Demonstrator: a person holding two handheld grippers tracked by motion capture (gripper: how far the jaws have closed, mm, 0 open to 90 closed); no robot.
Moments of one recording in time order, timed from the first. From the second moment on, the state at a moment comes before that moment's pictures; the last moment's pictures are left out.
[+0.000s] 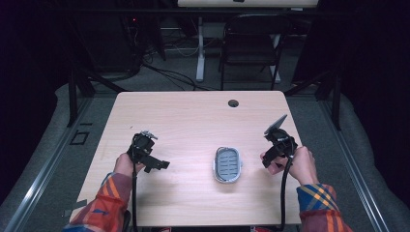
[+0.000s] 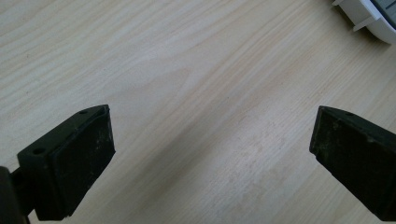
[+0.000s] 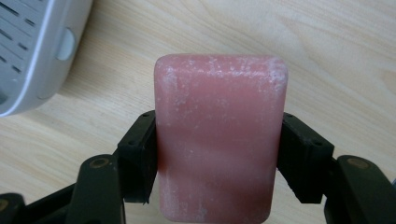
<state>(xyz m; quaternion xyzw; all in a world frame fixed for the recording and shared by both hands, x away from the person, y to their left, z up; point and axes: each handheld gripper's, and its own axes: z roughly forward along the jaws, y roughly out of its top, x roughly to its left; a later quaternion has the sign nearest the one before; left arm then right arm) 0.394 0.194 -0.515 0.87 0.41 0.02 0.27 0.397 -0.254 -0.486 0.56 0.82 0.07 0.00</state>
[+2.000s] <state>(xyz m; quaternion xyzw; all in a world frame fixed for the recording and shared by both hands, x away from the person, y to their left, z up) 0.394 0.192 -0.516 0.87 0.40 0.01 0.27 0.413 -0.207 -0.433 0.50 0.86 0.06 0.00</state>
